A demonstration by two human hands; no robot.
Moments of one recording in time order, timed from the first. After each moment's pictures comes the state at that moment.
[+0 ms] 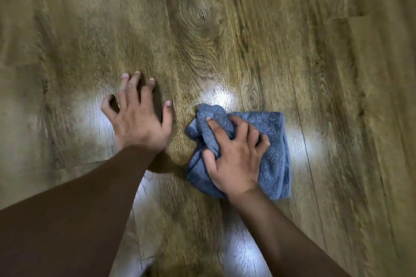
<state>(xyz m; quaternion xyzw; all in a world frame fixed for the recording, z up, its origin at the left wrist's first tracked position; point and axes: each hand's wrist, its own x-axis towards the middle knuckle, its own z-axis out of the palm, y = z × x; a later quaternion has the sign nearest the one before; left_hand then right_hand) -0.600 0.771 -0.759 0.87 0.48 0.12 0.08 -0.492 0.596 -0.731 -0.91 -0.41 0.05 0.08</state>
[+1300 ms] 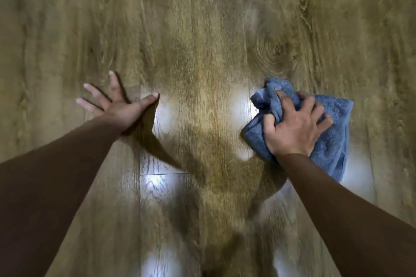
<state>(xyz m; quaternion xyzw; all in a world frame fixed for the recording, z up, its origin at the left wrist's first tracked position) -0.714 0.943 -0.704 0.58 0.72 -0.15 0.34 -0.443 0.711 -0.735 -0.93 -0.34 0.00 0.11</state>
